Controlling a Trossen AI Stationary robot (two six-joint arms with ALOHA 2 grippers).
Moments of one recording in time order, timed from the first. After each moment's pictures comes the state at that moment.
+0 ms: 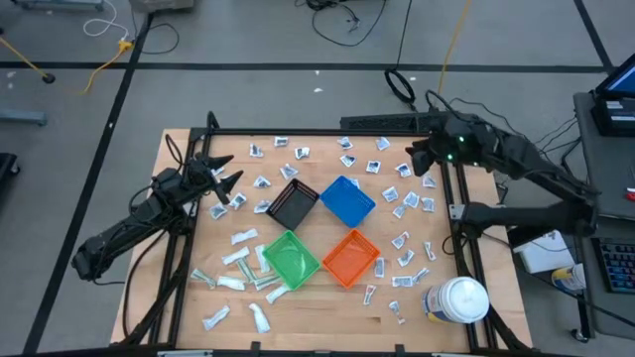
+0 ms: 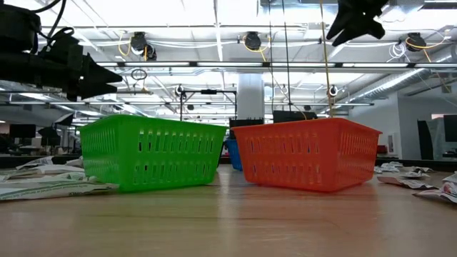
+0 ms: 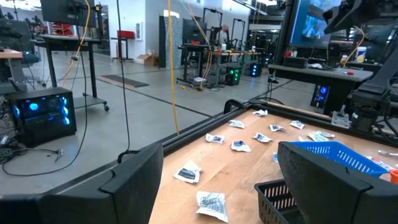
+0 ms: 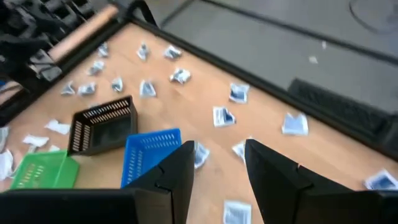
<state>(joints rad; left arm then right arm) 0.65 0.01 0.02 0.03 0.08 -0.09 -0.46 0.91 1.18 -0.93 0.13 0.43</state>
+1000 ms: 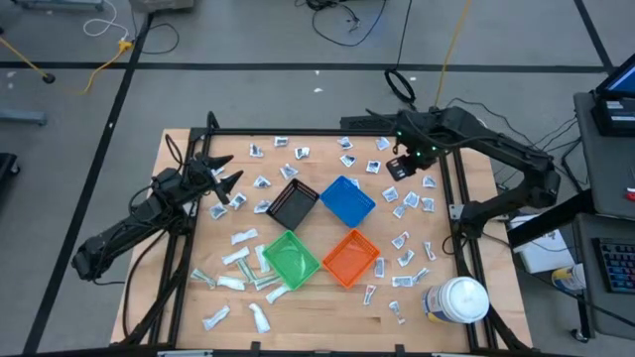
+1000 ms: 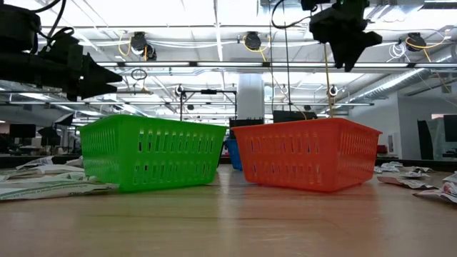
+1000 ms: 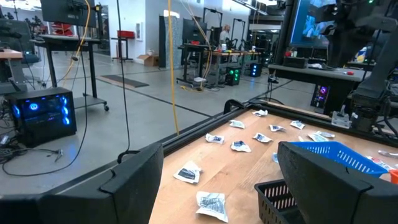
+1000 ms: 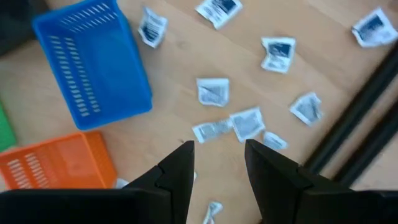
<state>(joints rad) 0.65 0.01 0.02 0.03 0.08 -0.09 -0.46 1.38 1.49 -1.50 0.02 0.60</state>
